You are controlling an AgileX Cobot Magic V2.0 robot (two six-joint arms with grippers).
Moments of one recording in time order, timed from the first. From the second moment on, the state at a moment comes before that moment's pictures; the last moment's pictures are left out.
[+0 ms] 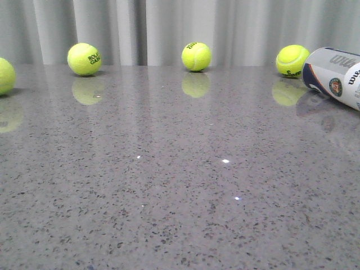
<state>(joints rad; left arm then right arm) -0.05 0.00 0.00 -0.06 0.04 0.07 -0.01 0.69 -1.02 0.04 0.97 -0.05</state>
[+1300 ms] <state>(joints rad) -0.05 0.00 0.00 -0.06 0.04 0.07 0.00 1.34 -1.20 0.04 0.89 -0.15</state>
